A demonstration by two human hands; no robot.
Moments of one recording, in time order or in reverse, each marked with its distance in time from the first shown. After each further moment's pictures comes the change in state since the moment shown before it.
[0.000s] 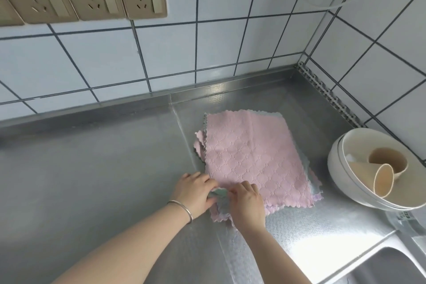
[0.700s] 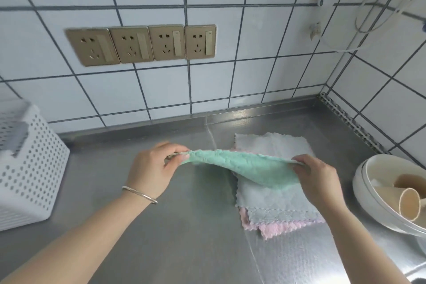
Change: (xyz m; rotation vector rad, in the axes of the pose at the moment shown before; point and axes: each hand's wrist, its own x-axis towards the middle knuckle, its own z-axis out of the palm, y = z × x) left_hand -0.086 -0.065 -0.189 -0.391 0.548 -0.274; right_hand 0.052 -0.037 -0.156 0.086 0.092 -0.055
